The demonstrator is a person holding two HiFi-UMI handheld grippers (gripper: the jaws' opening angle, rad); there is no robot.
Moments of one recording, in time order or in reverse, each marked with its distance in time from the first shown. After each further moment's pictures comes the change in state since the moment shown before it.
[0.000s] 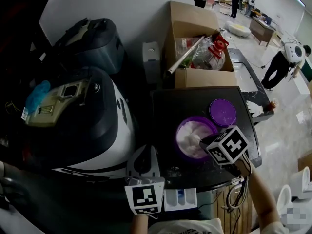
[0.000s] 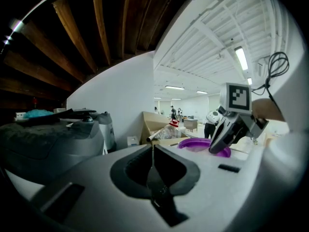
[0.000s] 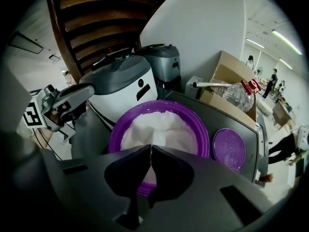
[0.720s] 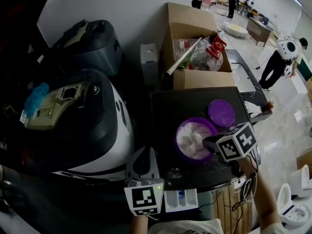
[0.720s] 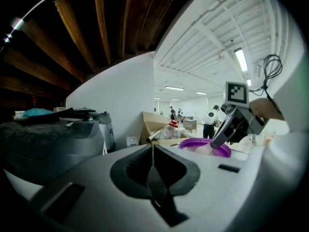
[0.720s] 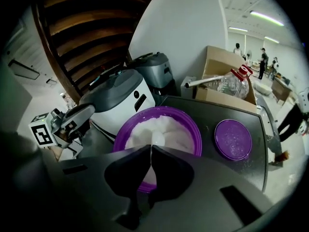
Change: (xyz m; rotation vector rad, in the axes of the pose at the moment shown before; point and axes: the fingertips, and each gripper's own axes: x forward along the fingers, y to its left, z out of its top) left arm 0.000 0.007 -0.003 -0.007 -0.006 -0.011; right arm -0.013 -0.007 0.005 0.188 -0.107 0.071
